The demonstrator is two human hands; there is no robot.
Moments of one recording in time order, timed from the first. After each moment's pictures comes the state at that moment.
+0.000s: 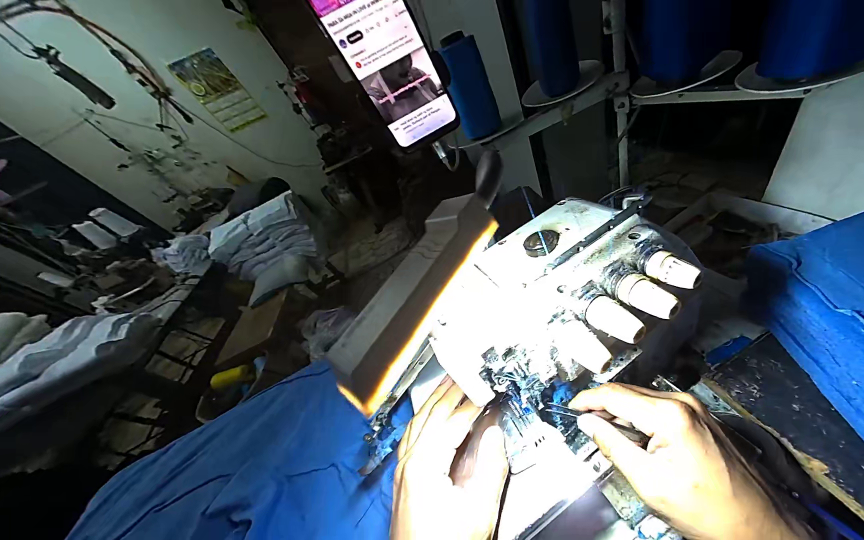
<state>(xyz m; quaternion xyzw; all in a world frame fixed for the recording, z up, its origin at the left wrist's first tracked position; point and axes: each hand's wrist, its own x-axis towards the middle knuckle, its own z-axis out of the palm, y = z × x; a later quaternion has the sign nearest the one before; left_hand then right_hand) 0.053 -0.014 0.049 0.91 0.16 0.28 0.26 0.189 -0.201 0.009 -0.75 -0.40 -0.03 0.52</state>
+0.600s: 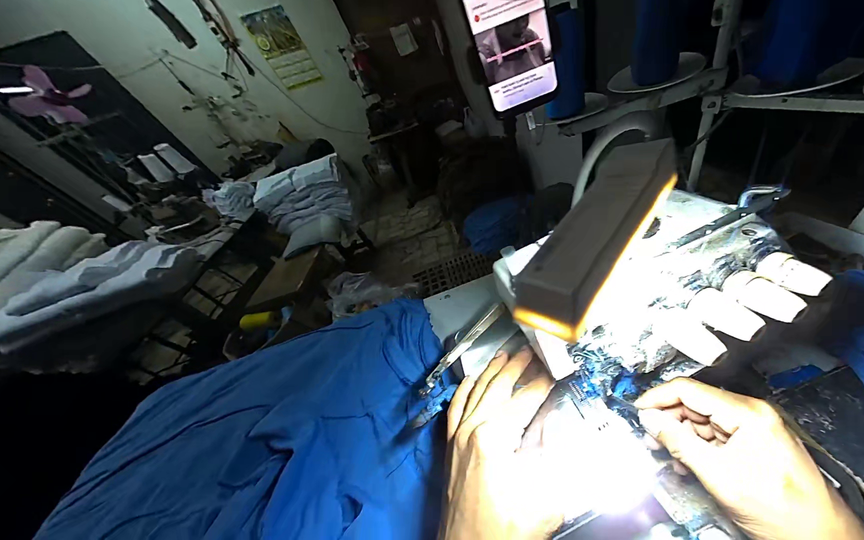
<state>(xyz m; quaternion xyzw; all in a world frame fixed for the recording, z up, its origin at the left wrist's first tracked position) 0.052 -0.016 0.039 0.91 0.14 0.33 0.19 0.189 -0.201 0.010 -0.73 -0.35 0.07 0.58</state>
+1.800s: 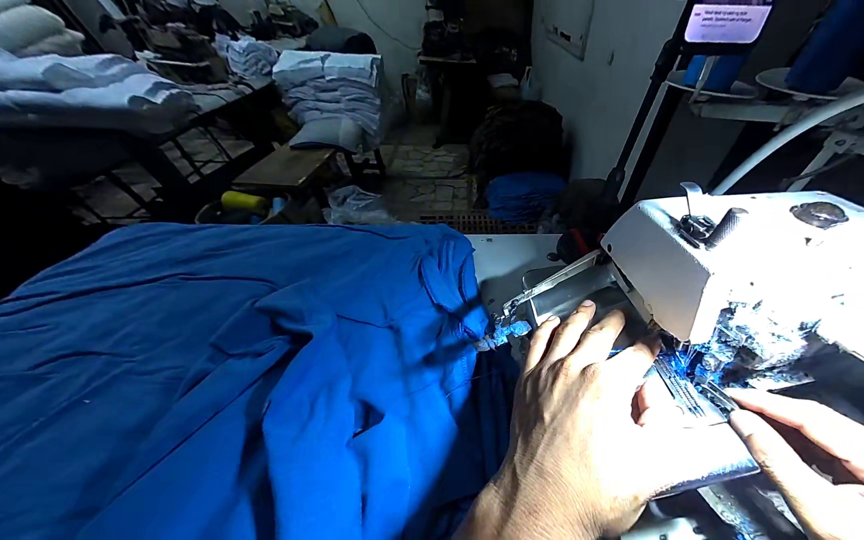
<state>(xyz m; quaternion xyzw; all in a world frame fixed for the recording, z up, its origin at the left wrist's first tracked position) 0.052 -0.017 0.044 0.93 0.13 0.28 0.19 0.183 -0.214 0.030 -0.77 -0.46 -0.07 0.43</state>
